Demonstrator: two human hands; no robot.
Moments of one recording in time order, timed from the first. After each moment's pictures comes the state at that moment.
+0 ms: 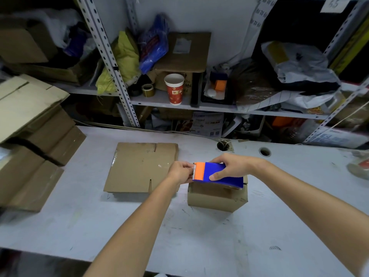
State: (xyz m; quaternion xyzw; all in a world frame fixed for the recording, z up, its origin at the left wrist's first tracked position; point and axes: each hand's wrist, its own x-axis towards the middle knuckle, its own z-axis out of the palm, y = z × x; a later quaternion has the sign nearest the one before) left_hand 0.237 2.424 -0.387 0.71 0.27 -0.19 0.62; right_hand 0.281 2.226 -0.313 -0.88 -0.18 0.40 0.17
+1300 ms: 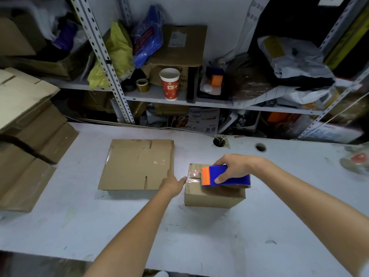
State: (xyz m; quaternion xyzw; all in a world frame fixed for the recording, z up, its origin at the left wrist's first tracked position) left_hand 0.208 2.436 -0.435 0.85 0.24 -0.27 0.38; right_hand 0.275 2.221 -0.316 -0.89 -0.15 0.42 0.07
